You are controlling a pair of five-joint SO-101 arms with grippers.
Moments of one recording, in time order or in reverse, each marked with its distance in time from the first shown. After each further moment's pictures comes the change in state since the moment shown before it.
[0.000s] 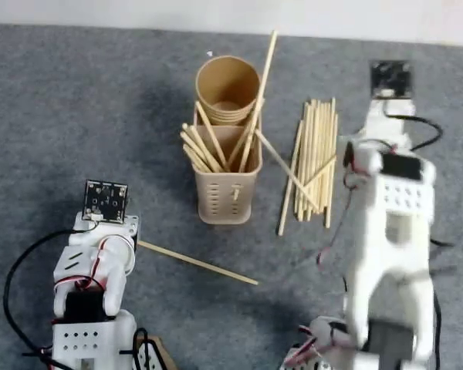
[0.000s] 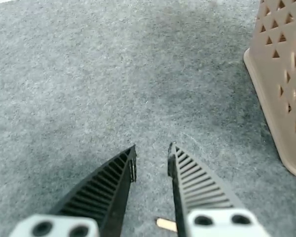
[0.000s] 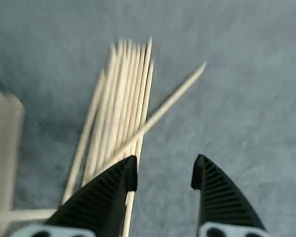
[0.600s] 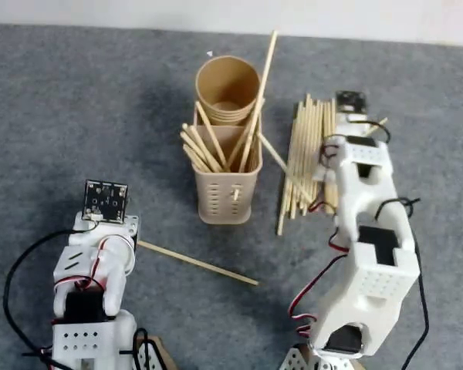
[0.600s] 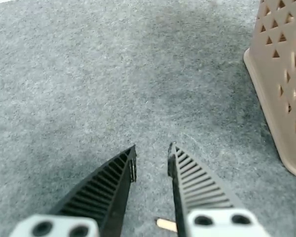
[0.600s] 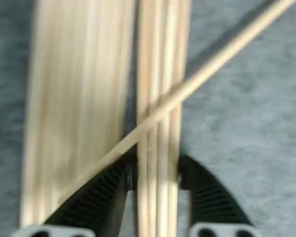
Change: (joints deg) left arm 0.0 0.0 0.0 0.0 0.0; right arm -1.4 38.3 -13.3 -5.8 -6.6
